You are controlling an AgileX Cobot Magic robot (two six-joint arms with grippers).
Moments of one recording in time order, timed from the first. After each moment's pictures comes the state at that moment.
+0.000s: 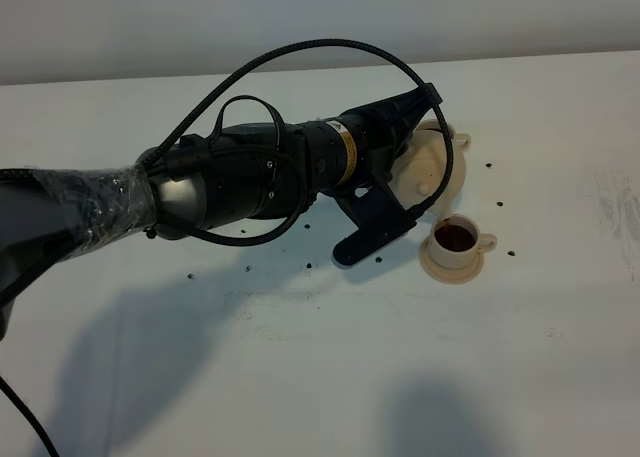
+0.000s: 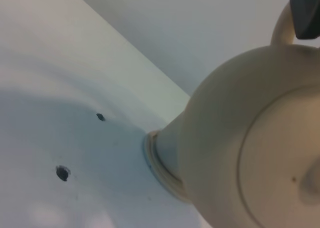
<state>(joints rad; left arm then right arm) -0.72 2.00 -1.33 1.19 -0.04 0.95 -0.01 -0.01 -0.52 0.17 1.12 -0.12</state>
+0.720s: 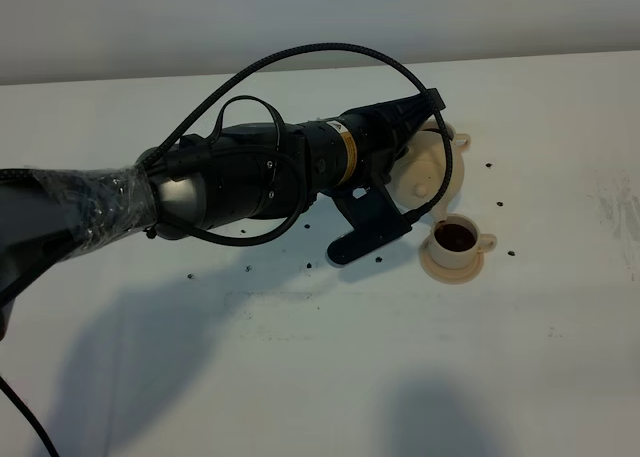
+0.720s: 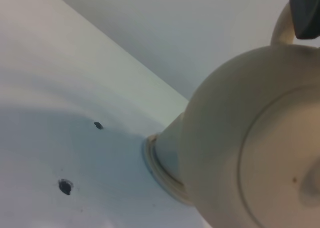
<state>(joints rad) -0.72 2.00 -1.33 1.19 -0.04 1.02 -0.01 -0.01 -0.52 0.17 1.12 -0.12</state>
